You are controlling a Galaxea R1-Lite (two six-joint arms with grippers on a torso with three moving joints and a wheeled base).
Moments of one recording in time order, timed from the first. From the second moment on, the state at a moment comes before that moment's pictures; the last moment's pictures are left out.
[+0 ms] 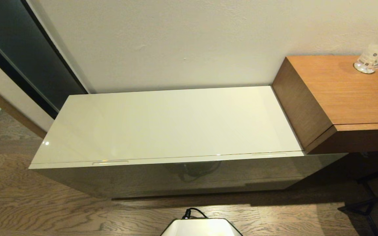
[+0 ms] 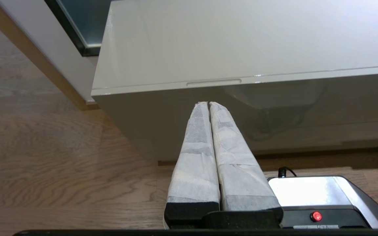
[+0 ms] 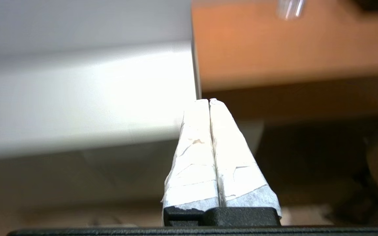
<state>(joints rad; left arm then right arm) 0.01 0.11 -0.30 0.17 0.00 0.05 -0.02 0.21 -0.50 0.05 -0.02 0.05</state>
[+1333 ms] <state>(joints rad) 0.04 1.33 -0.75 0.14 0.04 -0.02 0.22 1.29 -1.04 0.61 0.24 0.28</state>
